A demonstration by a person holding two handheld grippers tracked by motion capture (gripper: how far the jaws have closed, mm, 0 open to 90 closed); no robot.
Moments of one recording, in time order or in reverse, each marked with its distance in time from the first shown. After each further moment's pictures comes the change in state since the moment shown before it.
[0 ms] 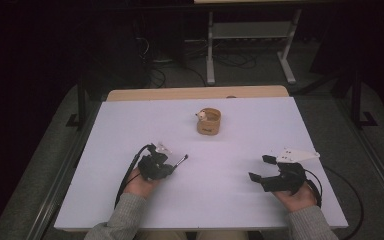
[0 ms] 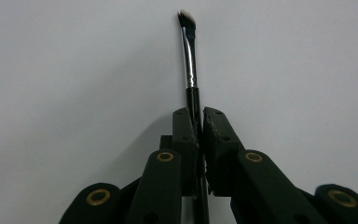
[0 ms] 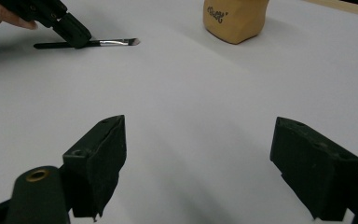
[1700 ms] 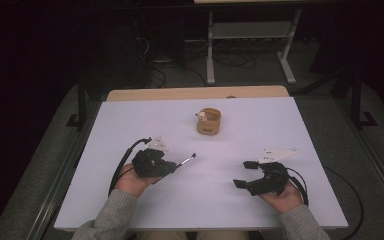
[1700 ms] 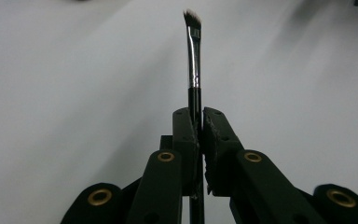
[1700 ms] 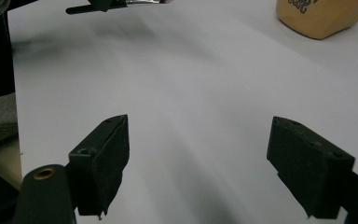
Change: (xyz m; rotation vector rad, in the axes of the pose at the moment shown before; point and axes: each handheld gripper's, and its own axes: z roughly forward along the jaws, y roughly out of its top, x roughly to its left) left arm -0.007 0.015 -0.047 -0.112 -0.172 0.104; right arm 0.020 0.014 0.030 0.071 0.195 -0.007
